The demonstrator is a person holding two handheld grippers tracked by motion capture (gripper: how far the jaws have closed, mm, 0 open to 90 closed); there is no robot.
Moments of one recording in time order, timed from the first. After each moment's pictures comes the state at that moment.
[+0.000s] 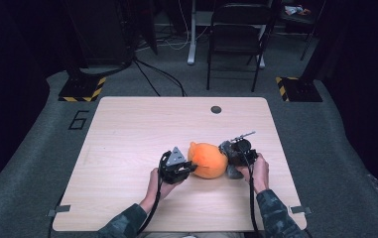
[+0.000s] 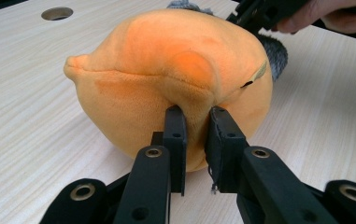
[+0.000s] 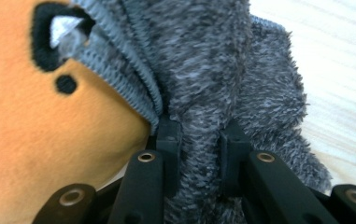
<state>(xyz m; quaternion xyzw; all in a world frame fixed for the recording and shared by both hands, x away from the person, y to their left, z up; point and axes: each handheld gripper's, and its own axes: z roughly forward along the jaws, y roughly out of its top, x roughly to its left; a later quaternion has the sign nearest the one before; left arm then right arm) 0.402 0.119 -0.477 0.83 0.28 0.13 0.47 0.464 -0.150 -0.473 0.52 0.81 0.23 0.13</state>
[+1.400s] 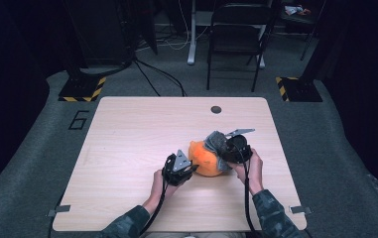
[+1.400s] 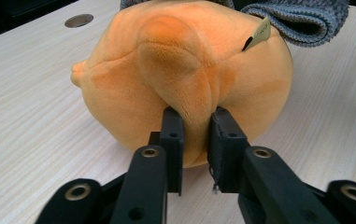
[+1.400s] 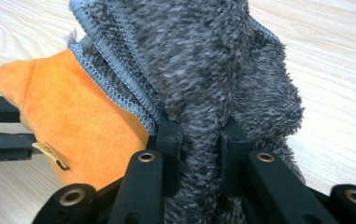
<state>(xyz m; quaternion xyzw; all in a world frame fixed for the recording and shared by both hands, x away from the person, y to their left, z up) 0.402 0.107 -0.491 0.83 0.27 0.20 0.45 0.448 -0.125 -0.436 0.48 0.80 0.34 0.14</state>
